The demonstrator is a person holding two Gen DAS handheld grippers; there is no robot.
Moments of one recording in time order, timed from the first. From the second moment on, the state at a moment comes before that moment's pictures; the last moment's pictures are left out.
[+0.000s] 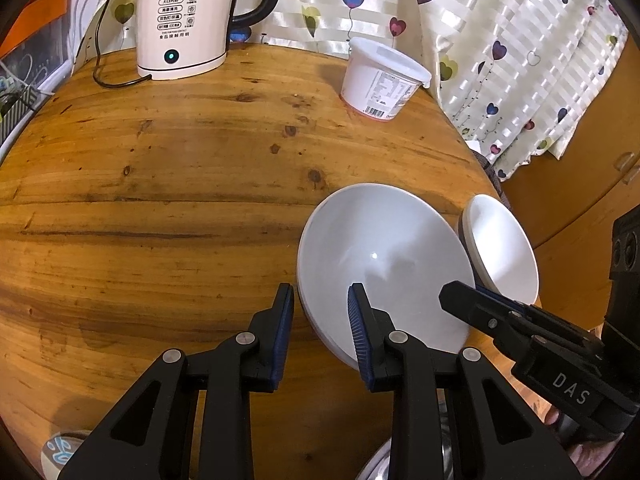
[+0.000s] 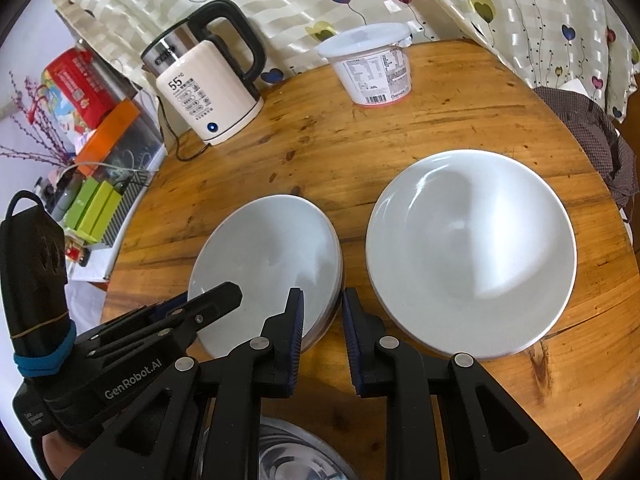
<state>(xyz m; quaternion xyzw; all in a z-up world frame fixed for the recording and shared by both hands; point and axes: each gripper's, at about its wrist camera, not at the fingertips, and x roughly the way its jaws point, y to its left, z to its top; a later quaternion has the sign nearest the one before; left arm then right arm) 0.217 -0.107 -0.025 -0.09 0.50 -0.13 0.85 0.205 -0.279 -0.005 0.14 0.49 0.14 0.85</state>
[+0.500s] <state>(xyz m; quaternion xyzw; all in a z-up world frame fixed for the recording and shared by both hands) 0.214 -0.111 -0.020 -0.08 0.49 -0.13 0.86 0.205 -0.276 -0.002 0.13 0.49 0.14 0.85</state>
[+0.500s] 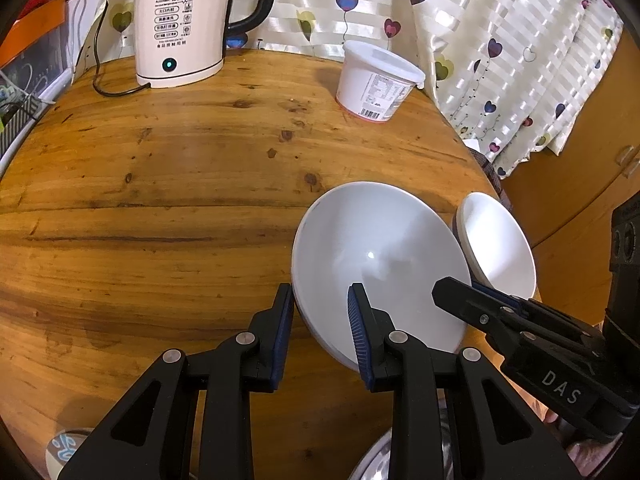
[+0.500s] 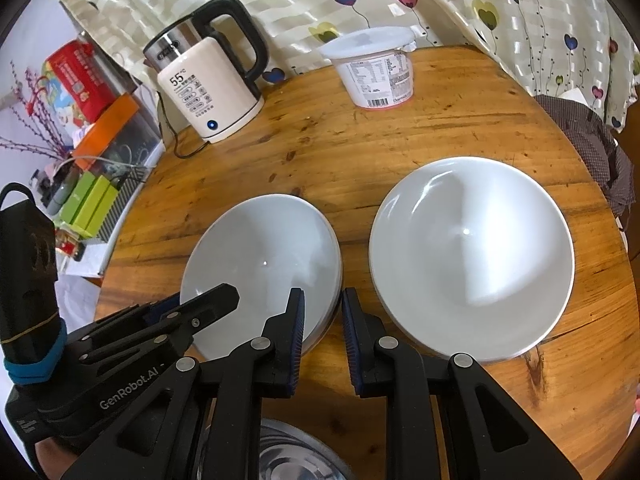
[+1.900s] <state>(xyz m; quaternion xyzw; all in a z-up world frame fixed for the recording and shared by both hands) 0.095 -0.120 0.022 -0.06 0.48 -0.16 0.86 0.082 -0.283 0.052 0.13 0.46 0.13 0.87</state>
